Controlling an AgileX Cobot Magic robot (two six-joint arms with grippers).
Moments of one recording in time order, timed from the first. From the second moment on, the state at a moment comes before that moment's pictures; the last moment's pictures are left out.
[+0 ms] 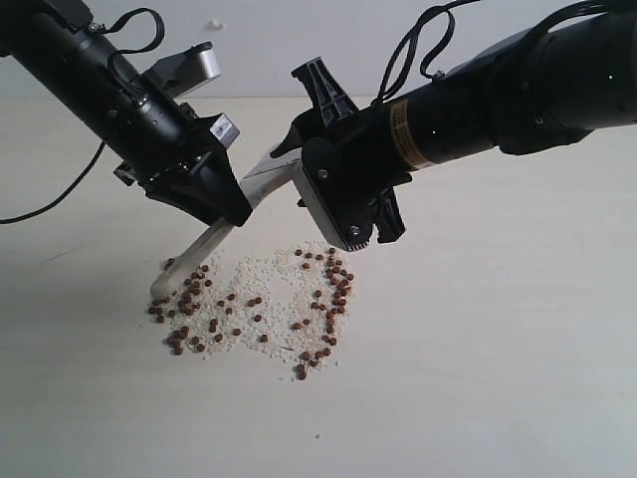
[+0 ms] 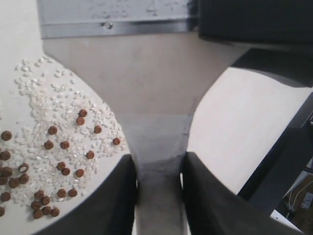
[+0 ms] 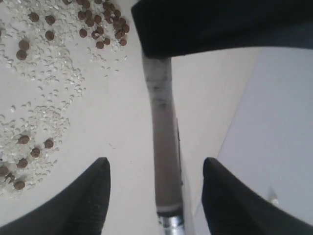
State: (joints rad) left arm -0.48 1.93 -1.41 -0.71 1.22 0.49; right arm 0.52 1.80 -1.06 -1.75 -0.39 0.04
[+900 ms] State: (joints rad) left arm -0.51 1.93 -1.41 -0.73 1.22 0.51; right arm 0.52 1.80 -1.06 -1.76 -0.39 0.02
